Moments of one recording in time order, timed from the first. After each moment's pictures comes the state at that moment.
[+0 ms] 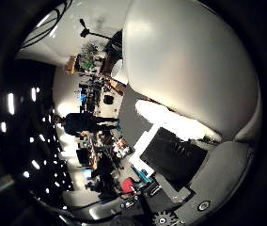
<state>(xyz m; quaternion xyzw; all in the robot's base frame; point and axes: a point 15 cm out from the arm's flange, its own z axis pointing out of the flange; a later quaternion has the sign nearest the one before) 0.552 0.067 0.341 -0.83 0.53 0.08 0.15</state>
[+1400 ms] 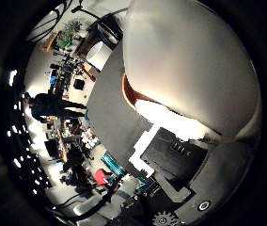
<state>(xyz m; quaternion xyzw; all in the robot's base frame) 0.559 0.091 0.368 -0.88 0.46 -0.09 0.01</state>
